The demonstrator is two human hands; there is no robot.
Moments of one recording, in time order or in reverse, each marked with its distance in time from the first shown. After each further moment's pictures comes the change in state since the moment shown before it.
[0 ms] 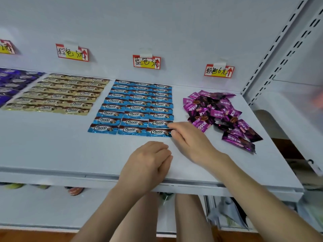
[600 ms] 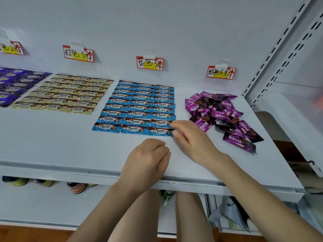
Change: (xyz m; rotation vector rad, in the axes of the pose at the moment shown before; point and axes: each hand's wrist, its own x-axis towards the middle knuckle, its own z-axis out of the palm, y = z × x) left_hand -0.001 0.002 -0.005 0.013 0.025 -0.066; right_hand -0.008 -0.009 -0.008 0.067 0.035 0.001
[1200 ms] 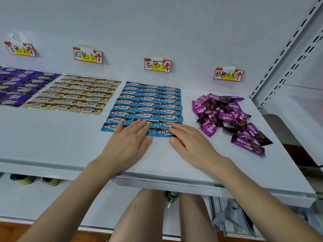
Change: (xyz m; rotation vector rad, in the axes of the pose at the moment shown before) left_hand 0.014 -0.067 -0.026 0.240 -0.433 -0.273; right_hand 0.005 -0.019 0.011 -0.165 -0.104 -0.011
